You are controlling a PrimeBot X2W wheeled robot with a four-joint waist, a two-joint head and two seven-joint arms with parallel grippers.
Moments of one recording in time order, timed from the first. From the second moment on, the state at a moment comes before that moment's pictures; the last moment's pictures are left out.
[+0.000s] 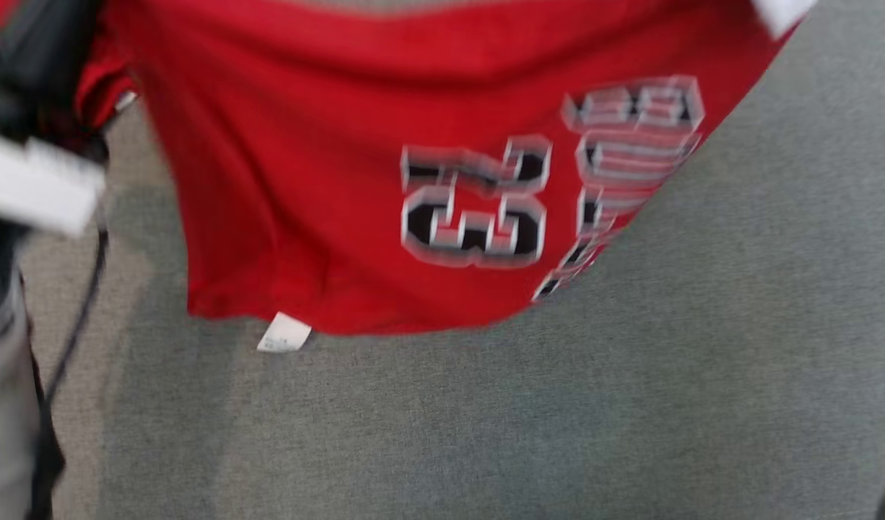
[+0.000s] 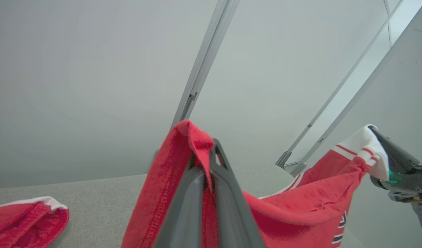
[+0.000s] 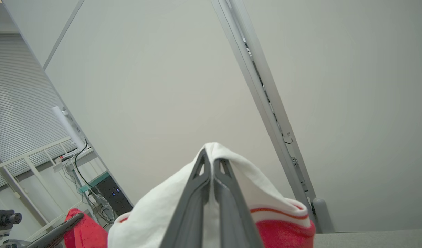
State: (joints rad) left arm -0.67 0.26 0.04 -0.30 -0.85 -0.06 0.54; right arm -0.78 -0.15 -0.08 -0.24 0.85 0.13 0.36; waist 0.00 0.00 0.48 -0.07
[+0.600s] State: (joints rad) left arm -1.55 0.15 -0.02 0.53 -0.66 -0.11 -0.02; right arm -1.74 -0.05 -0.18 0.56 0.49 0.13 -0.14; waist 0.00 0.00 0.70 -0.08
